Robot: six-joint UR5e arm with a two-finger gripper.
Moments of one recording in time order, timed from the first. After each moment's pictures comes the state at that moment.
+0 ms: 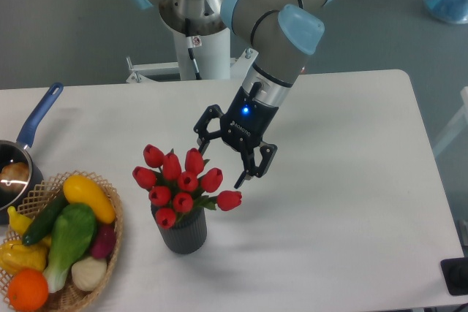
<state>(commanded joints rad) 2.58 -1.75 -1.89 -0.81 0.82 1.12</state>
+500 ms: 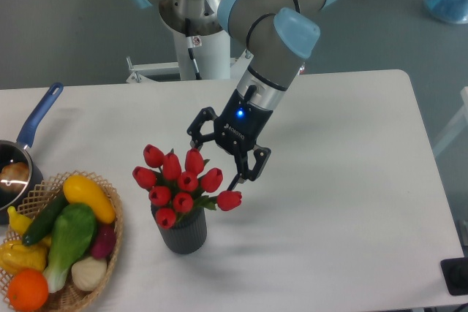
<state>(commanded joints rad) 2.57 -1.78 -1.88 -0.81 0.81 1.12</state>
